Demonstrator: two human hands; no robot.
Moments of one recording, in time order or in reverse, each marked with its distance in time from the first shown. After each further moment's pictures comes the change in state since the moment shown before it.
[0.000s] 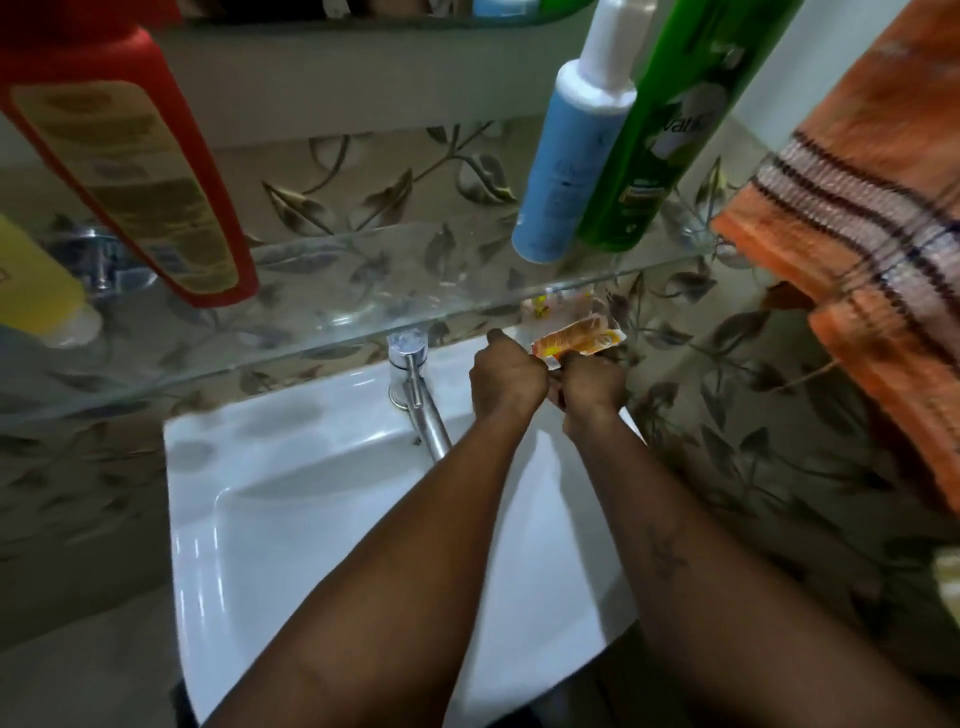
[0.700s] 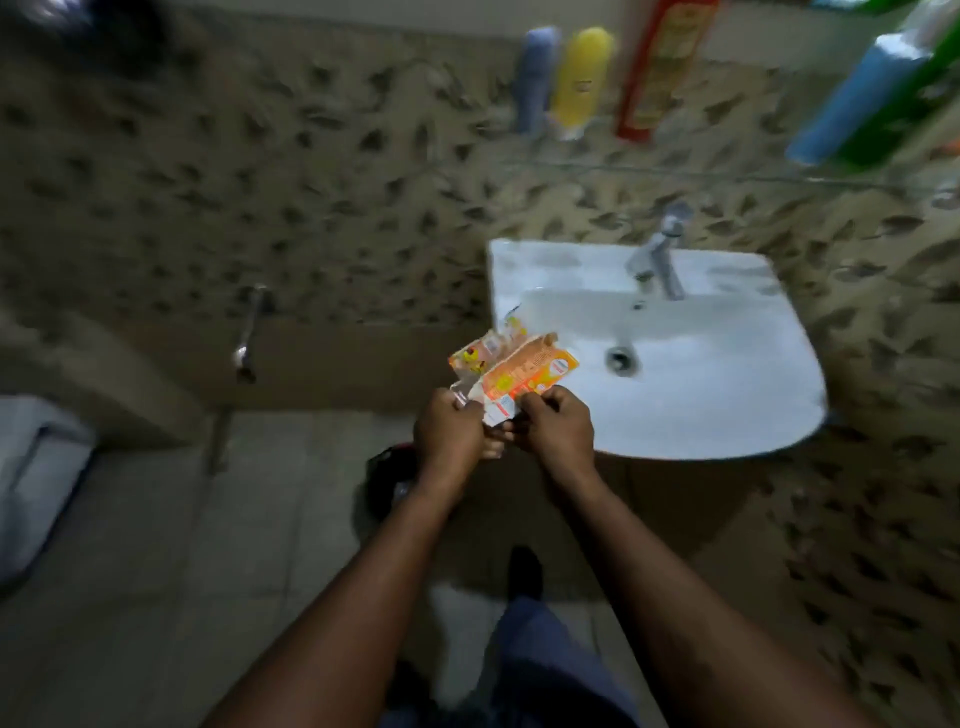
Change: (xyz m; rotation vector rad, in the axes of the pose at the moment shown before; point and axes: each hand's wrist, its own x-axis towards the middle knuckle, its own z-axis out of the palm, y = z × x) left_hand -0.305 -0.315 -0.222 -0.596 0.142 -0.212; right_hand -0.383 0.211 0.013 -0.229 -0.466 -0.231
